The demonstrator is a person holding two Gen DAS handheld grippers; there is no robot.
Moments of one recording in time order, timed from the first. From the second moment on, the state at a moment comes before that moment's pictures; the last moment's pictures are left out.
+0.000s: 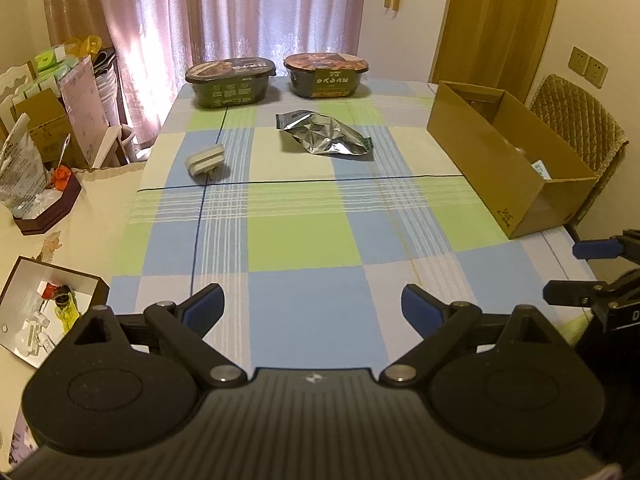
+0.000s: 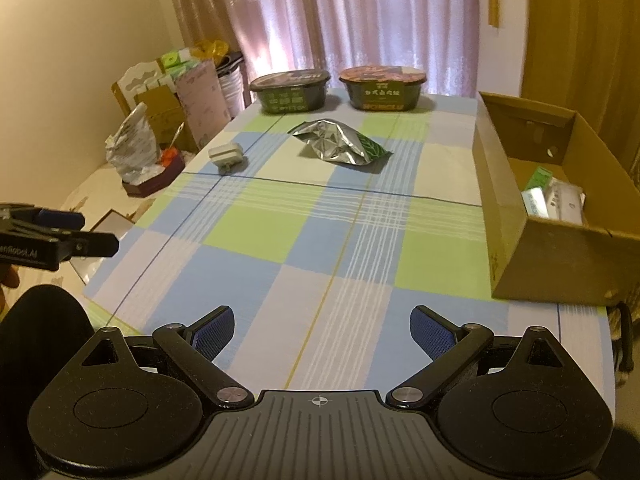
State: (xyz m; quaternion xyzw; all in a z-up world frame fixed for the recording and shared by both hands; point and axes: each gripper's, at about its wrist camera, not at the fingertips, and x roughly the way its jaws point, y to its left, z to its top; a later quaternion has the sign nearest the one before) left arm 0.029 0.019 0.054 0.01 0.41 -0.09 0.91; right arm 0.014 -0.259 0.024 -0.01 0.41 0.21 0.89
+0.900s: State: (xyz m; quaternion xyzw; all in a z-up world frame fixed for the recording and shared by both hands) left arm 0.278 0.094 -0.053 -0.05 0.38 0.06 0.92; right arm 0.280 -0.176 -0.020 -0.17 0.40 0.30 0.85
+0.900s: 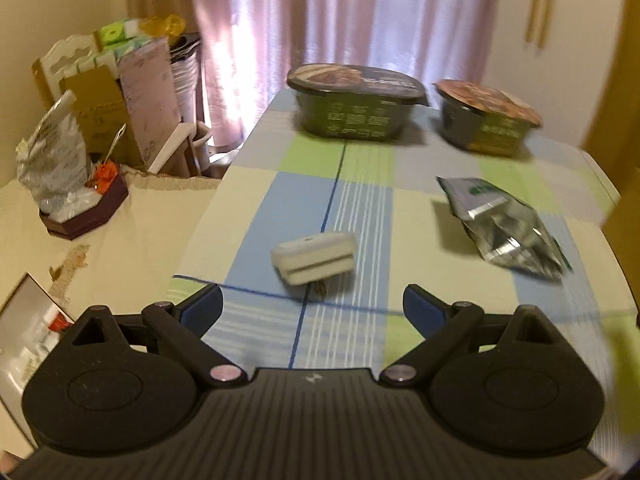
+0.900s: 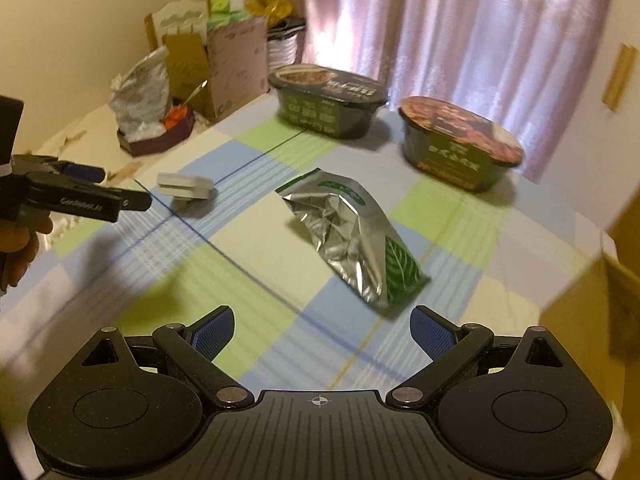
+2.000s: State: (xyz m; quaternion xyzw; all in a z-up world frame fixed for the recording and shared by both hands) left arm 0.343 0.100 -0.108 -0.05 0.39 0.07 0.92; right arm 0.460 -0.102 -0.111 -0.30 0.43 0.43 0.73
